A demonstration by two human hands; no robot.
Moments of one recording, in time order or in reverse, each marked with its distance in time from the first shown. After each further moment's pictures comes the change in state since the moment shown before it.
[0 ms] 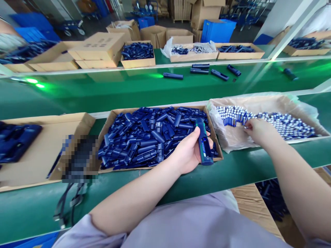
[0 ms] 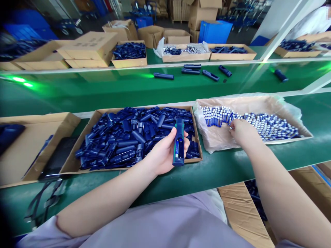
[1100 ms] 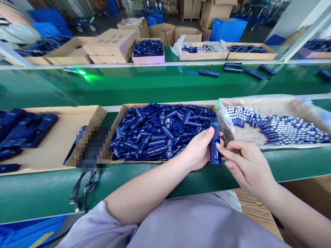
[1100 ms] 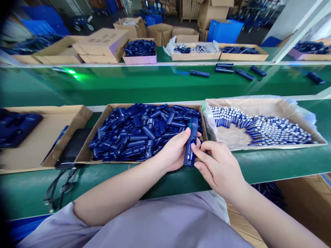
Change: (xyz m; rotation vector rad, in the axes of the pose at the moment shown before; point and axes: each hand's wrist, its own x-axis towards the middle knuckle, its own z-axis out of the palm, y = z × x) left_hand 0.002 -0.013 0.001 0.042 0.017 0.095; right_hand -0.129 -0.142 -0.035 0.263 0.361 -0.807
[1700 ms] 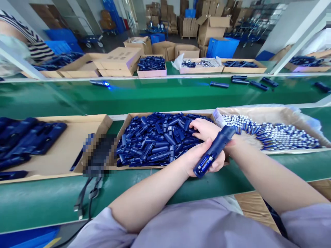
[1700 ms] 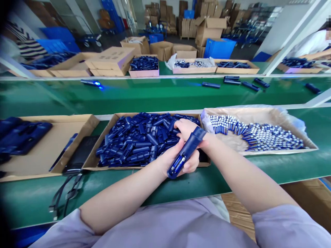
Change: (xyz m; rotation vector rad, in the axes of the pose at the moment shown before) left_hand -0.013 0.017 -0.003 0.014 -0.520 -0.104; right_hand 0.139 0.050 0.069 0.331 -0.376 0.185
